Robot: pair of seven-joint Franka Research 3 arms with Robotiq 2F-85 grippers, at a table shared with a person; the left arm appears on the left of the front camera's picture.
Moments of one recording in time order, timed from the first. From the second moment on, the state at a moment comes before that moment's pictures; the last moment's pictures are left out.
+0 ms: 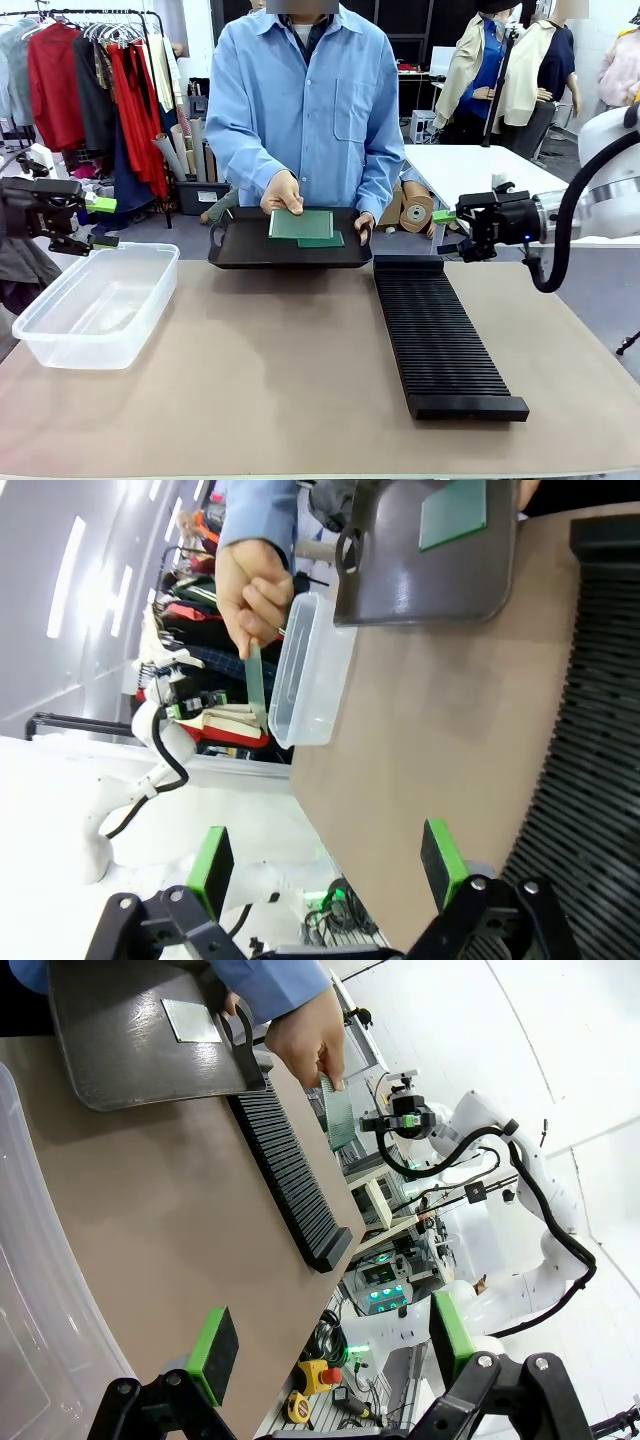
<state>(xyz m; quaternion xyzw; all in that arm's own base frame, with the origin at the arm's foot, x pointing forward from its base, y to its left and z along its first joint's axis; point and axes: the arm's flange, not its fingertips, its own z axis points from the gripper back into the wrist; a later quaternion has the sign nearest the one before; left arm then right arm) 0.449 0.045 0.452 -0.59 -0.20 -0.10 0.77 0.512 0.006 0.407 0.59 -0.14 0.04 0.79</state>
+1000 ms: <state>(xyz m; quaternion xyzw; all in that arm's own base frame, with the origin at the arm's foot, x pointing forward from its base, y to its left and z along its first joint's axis) 0.449 0.045 0.452 -0.59 -0.20 -0.10 0.77 0.562 0.110 0.383 0.64 -0.09 0.12 0.76</state>
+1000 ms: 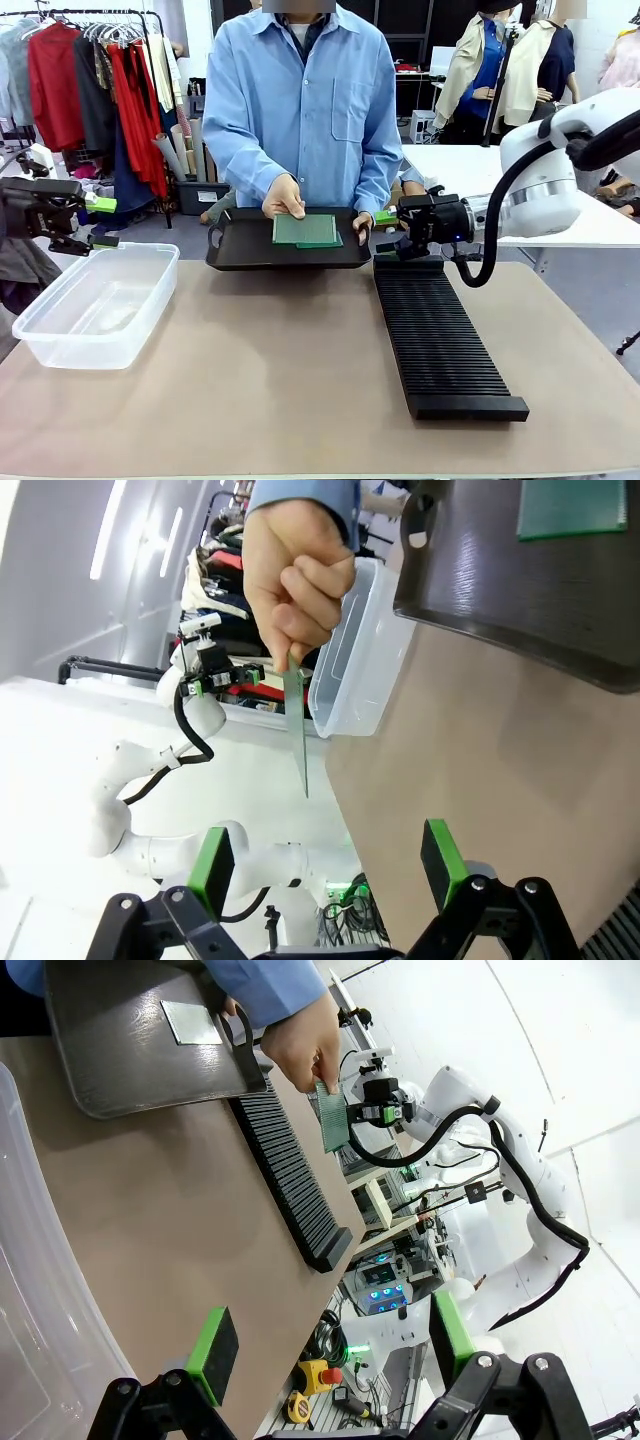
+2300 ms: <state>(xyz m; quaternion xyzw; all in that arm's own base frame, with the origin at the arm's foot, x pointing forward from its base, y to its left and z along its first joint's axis) 0.449 0.045 0.452 -0.59 -0.20 -0.10 0.77 0.591 0.186 0.372 0.69 -0.07 0.17 0.70</state>
